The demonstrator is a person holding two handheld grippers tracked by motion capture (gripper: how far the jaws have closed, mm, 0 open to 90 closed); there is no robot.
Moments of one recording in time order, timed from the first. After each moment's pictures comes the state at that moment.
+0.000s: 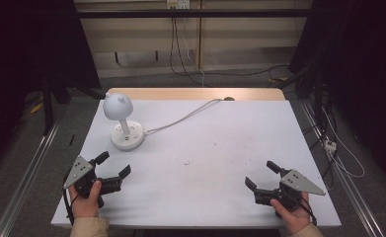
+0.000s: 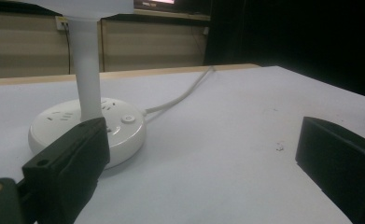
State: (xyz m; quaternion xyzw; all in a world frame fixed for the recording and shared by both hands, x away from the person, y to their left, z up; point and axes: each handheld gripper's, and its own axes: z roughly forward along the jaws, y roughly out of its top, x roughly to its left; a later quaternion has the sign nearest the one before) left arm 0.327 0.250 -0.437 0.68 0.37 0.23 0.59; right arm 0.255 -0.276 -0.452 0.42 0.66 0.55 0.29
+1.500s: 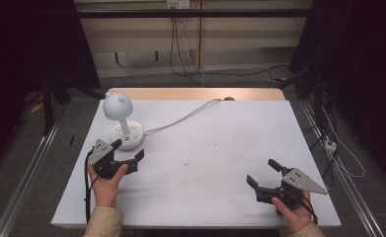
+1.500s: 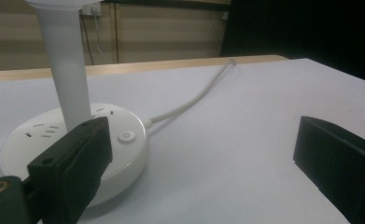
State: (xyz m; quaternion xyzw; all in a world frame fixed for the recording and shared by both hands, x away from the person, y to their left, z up) left arm 0.374 0.209 -0.436 0.68 0.41 0.24 0.55; right arm 0.257 -0.279 -0.448 0.42 0.65 0.56 0.30
